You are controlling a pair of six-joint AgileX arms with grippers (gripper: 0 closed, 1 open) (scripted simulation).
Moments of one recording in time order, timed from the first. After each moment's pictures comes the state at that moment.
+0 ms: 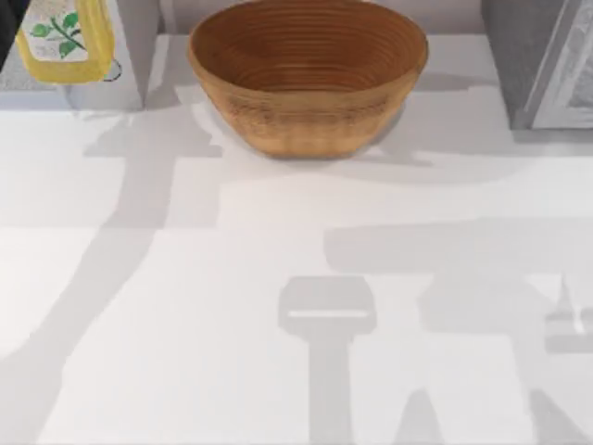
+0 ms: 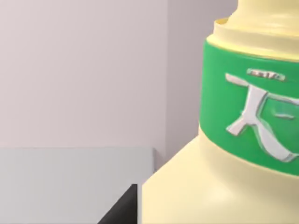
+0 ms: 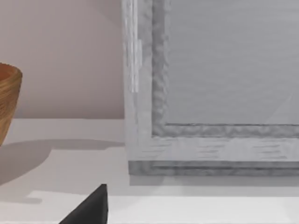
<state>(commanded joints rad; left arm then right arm) -0.36 1.23 1.01 0.21 -0.33 0.01 0.00 0.00 0.00 0.00 0.00 0.00</state>
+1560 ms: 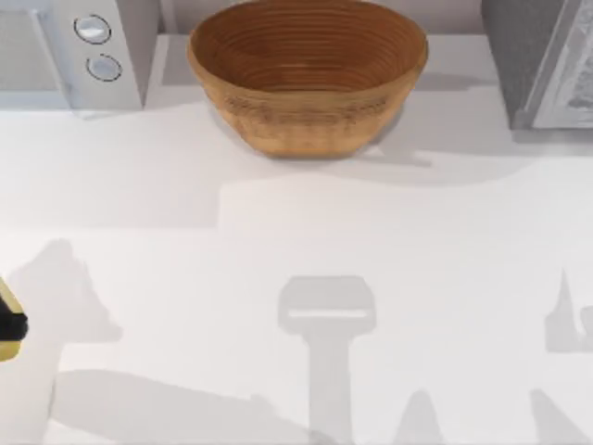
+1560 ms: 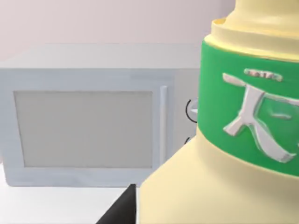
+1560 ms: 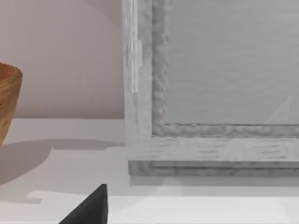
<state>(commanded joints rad) -0.05 0.05 0.05 0.06 -0.05 0.01 0.00 0.00 0.00 0.00 0.00 0.00</state>
